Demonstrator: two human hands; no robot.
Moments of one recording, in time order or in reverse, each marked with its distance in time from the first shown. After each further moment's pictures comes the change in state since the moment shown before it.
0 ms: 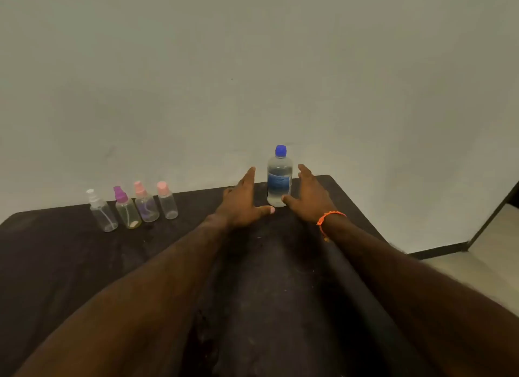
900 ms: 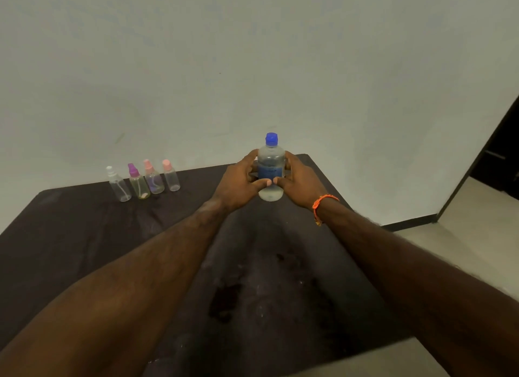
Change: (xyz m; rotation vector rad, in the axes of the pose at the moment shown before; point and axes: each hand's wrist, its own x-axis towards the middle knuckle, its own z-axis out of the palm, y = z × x) left_hand -0.107 0.071 -0.022 -0.399 0.106 0.239; right_hand -0.128 -0.041 -0.071 0.196 -0.026 -0.115
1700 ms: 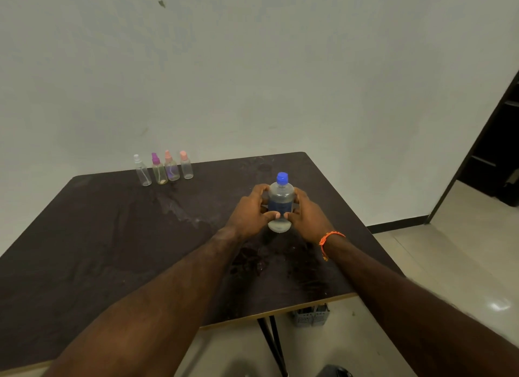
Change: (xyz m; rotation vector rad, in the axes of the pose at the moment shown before) left_hand -0.126 0.042 0.037 0.025 -0.076 -0.195; right_hand -0.139 0.009 0.009 0.073 -0.081 0.122
